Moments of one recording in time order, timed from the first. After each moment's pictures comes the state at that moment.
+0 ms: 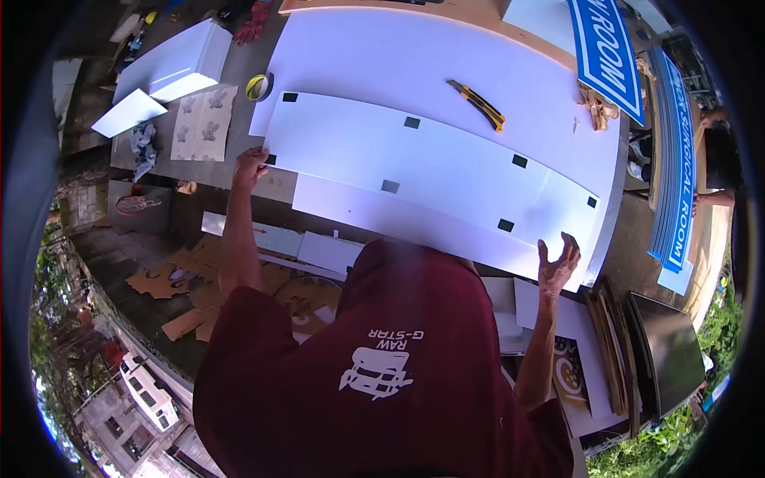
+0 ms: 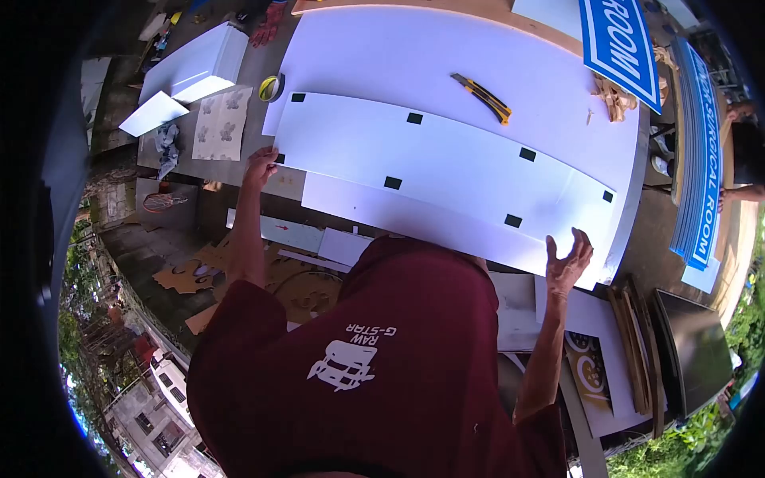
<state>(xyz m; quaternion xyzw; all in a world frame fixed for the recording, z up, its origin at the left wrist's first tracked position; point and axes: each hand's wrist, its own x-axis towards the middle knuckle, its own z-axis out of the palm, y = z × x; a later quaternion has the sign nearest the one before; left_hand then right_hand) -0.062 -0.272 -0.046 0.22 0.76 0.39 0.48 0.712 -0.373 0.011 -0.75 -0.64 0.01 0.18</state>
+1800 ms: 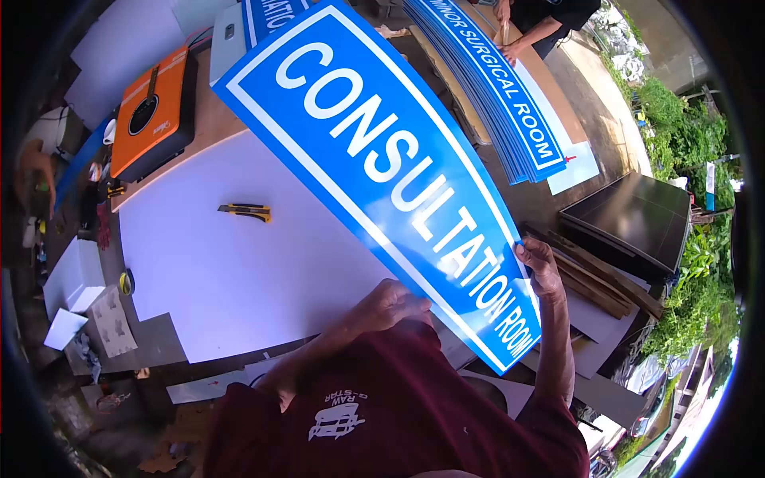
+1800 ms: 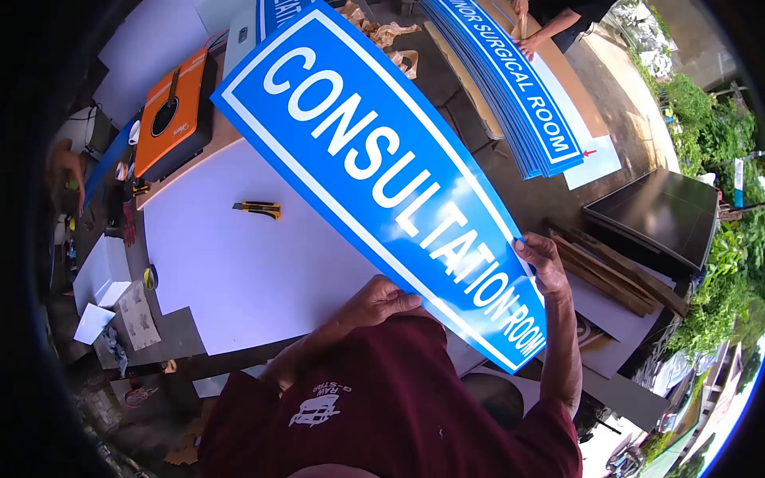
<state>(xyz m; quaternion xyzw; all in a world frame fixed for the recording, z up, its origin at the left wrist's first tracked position) 0.644 -0.314 0.137 0.53 0.14 0.14 0.83 0.977 -0.418 0.194 -0.65 -0.28 0.49 0.51</state>
